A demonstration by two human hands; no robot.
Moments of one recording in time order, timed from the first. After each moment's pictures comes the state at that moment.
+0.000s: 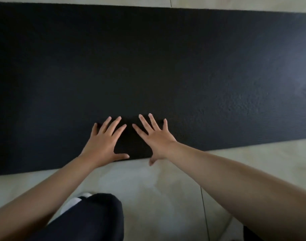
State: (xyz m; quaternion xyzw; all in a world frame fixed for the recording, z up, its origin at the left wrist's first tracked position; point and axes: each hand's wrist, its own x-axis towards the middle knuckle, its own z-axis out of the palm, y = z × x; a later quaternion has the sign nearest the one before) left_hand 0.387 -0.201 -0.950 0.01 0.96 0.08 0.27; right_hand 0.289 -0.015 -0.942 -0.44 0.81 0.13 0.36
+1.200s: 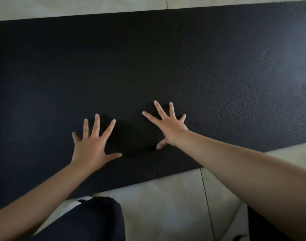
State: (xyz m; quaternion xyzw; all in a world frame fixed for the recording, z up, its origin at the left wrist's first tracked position) left_hand 0.402 -0.210 -0.947 -0.08 0.96 0.03 0.28; right_hand 0.257 0.010 -0.937 -0.31 0.86 0.05 0.41
